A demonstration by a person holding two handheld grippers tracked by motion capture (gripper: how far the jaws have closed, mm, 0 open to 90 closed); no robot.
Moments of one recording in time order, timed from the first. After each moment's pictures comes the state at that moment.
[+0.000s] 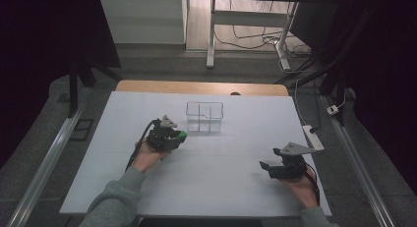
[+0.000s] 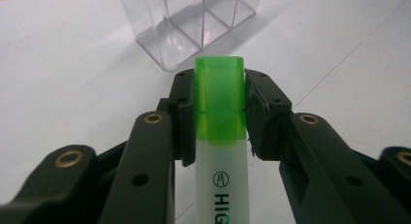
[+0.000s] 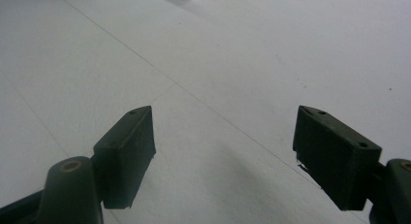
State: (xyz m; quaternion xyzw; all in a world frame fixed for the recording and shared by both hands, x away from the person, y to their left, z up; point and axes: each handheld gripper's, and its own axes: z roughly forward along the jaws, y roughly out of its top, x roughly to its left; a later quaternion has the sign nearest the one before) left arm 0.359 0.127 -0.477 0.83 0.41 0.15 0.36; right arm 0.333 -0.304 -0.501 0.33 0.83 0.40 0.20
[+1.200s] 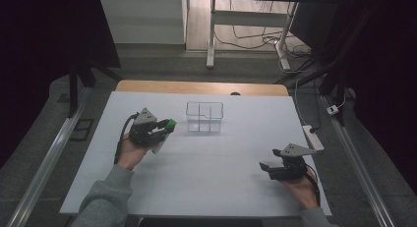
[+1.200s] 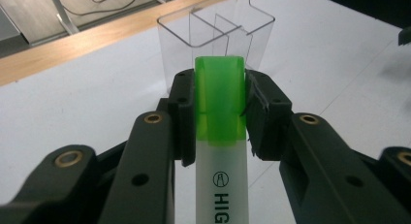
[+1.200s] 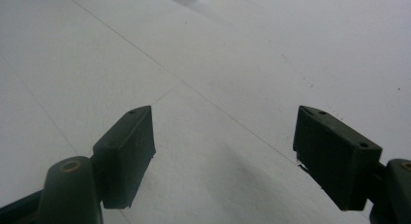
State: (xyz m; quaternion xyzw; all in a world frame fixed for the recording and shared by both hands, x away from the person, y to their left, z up) left arm 0.345 0.170 -0.450 0.77 0.39 0.19 0.46; right arm 0.331 -0.306 -0.502 0.33 0.83 0.40 0.19
